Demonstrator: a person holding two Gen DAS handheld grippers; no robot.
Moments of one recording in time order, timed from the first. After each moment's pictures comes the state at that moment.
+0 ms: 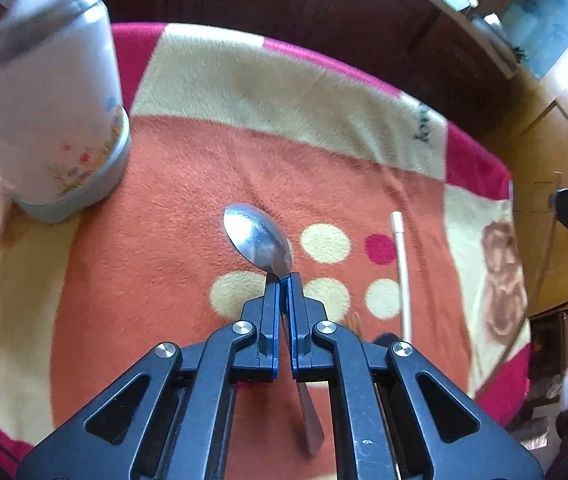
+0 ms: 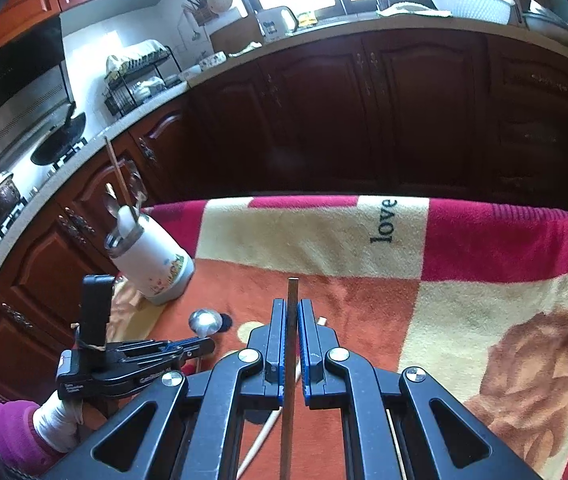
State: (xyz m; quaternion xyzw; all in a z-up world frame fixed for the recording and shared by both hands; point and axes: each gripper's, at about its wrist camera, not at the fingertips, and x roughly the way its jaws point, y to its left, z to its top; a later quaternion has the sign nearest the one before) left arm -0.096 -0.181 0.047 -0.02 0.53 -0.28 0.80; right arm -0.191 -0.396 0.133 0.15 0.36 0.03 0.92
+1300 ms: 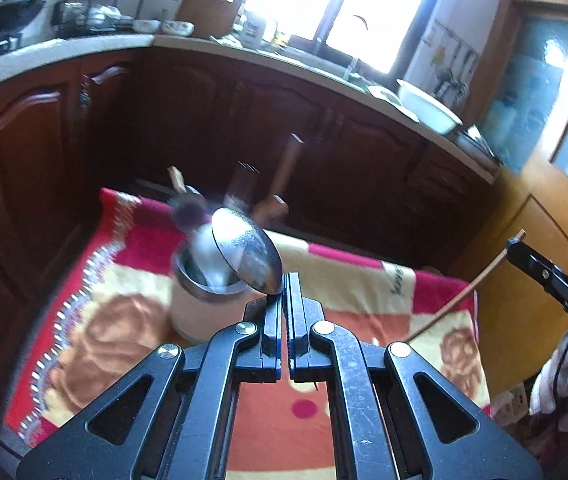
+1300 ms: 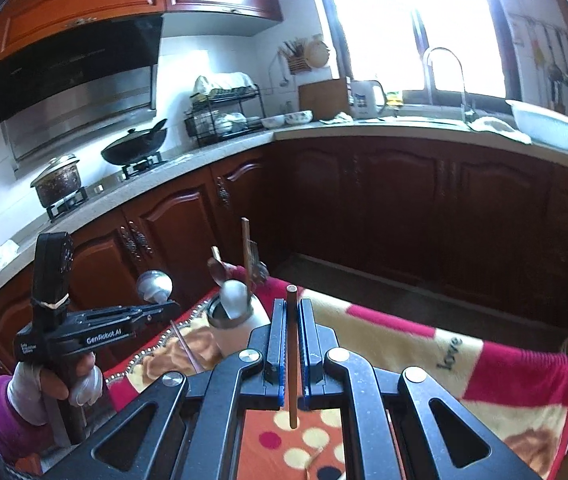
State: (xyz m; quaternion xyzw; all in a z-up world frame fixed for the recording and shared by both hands) left arm -0.089 -0.049 0.223 -0.08 0.36 -0.24 0.90; right arm -0.167 -0.290 0.258 0.04 0.25 0.12 0.96
